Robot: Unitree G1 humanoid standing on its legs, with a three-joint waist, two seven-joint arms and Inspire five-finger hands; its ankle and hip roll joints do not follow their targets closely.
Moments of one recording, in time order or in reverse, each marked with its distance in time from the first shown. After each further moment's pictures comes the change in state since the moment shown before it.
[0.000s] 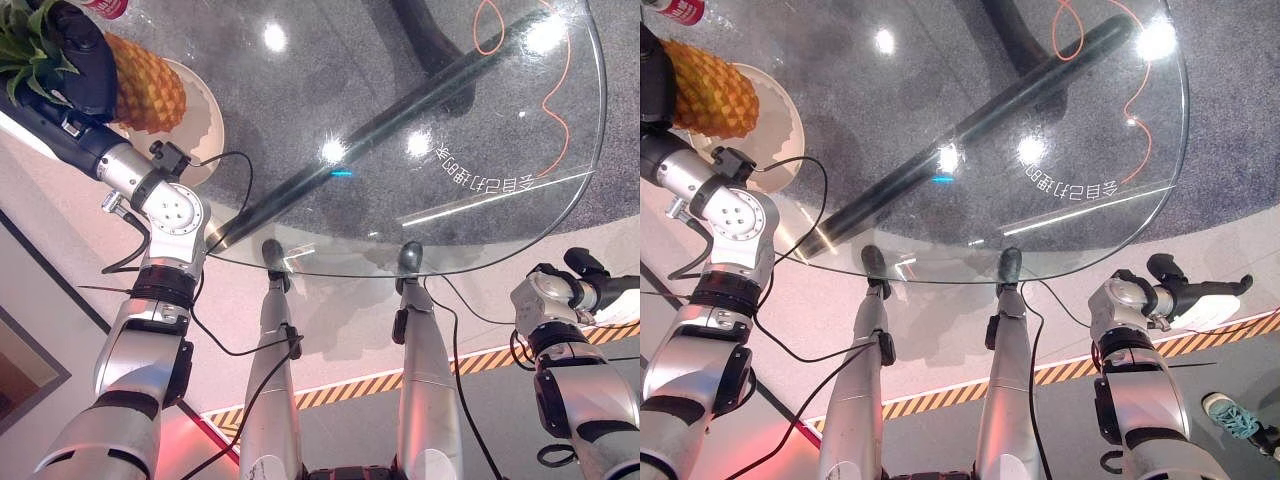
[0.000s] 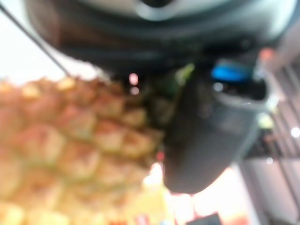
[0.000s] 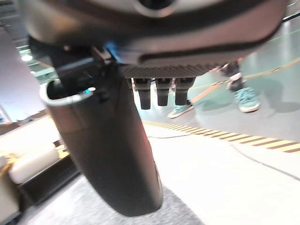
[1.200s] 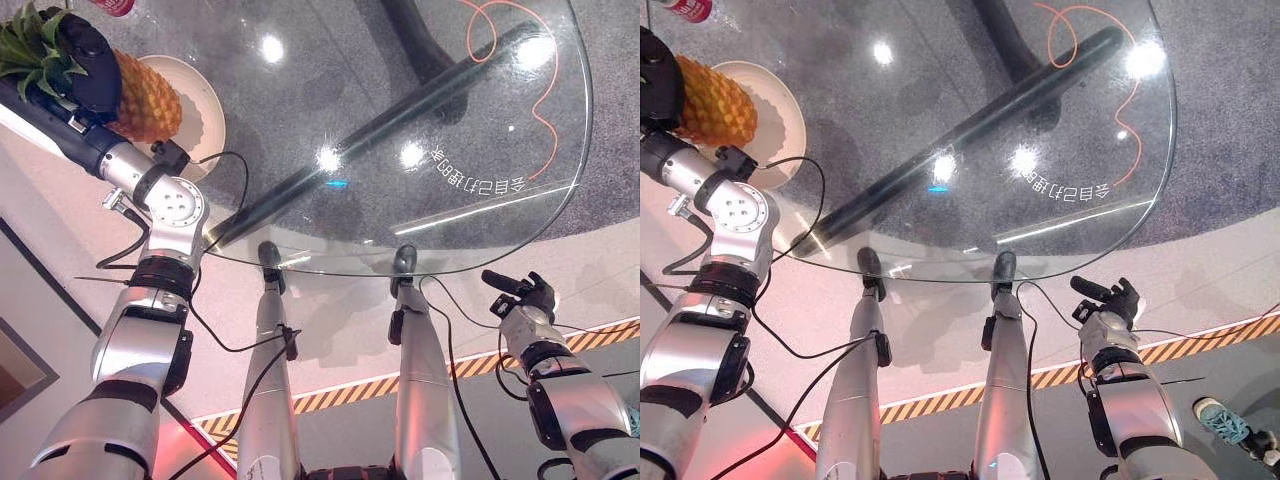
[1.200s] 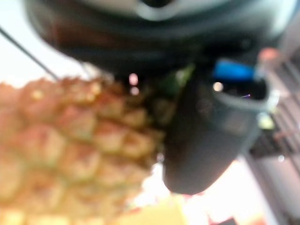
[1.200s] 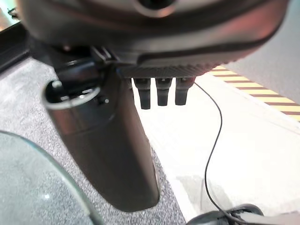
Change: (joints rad) left arm -0.074 0.021 -0.039 0.159 0.023 0.079 0.051; right arm 0.053 0.040 0.082 0.076 0.081 0.165 0.662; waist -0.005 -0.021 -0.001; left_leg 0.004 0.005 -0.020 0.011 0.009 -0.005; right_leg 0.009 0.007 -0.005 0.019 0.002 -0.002
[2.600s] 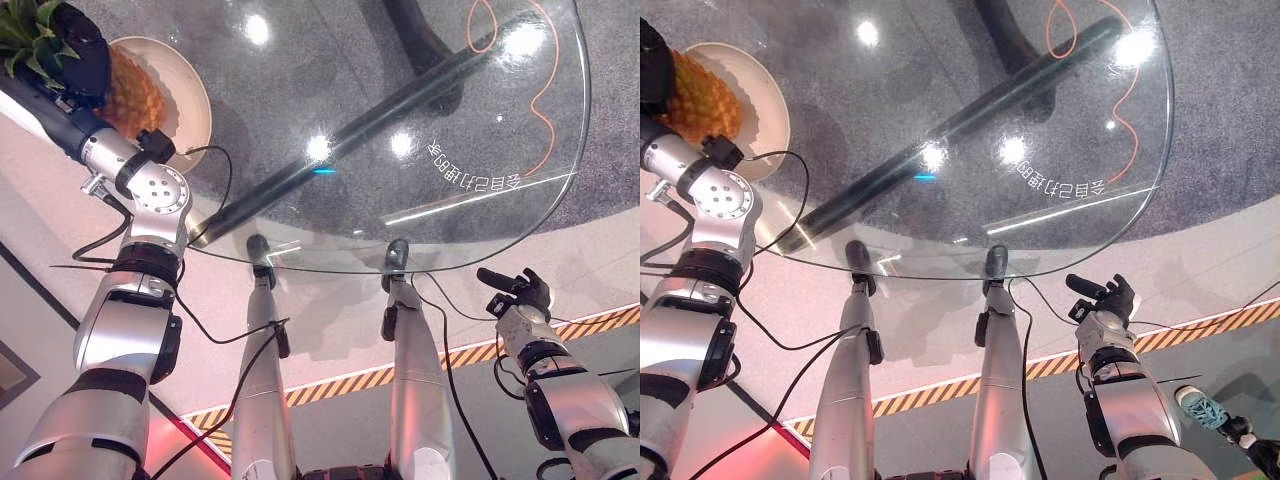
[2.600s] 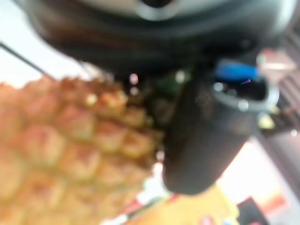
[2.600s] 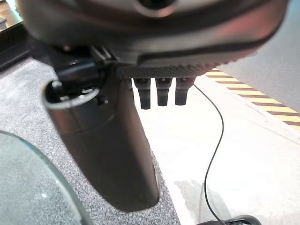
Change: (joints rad) left arm -0.080 0.050 -0.044 0.134 0.004 0.012 -0.051; right arm -0.005 0.005 0.021 -0.002 -0.007 -0.018 0.010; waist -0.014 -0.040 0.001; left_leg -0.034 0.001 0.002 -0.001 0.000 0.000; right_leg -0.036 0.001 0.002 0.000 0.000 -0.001
